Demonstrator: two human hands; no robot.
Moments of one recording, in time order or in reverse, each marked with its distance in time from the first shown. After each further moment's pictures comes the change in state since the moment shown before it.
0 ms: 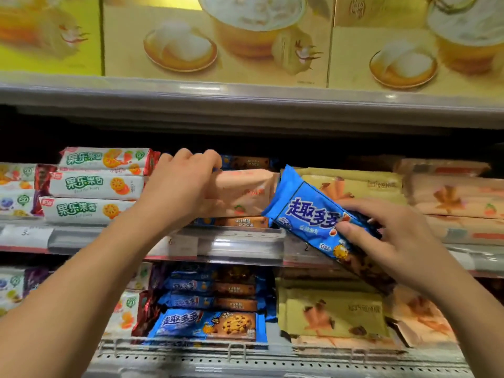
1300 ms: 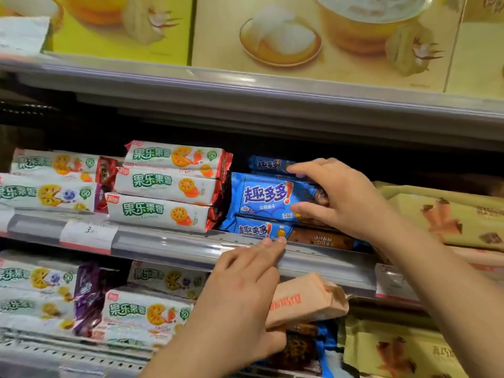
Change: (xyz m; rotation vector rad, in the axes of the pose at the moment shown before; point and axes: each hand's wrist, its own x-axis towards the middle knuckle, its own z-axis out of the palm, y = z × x) left_hand -0.122 -0.023 0.075 -0.307 -0.086 0.245; right_hand 0.162 -0.057 0.132 -0.272 -0.165 -0.303
